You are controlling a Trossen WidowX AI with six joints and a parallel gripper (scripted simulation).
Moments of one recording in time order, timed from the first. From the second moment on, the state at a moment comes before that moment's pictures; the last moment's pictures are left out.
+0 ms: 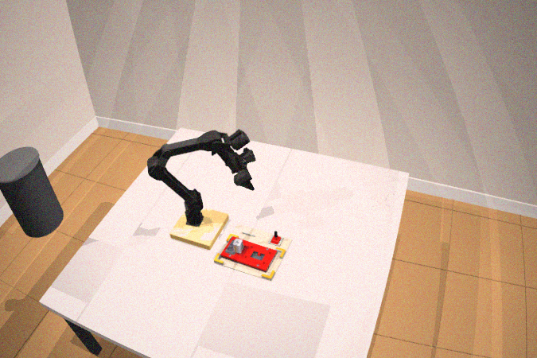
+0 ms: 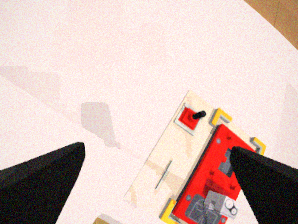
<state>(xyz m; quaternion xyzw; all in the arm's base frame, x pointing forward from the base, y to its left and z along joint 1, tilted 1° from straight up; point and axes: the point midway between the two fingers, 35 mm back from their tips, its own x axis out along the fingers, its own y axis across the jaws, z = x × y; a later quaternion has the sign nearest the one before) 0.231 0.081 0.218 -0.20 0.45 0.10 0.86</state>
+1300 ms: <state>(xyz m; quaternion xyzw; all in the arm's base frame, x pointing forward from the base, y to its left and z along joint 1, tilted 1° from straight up) 0.235 -0.113 0.121 0.02 0.70 -0.04 0.72</state>
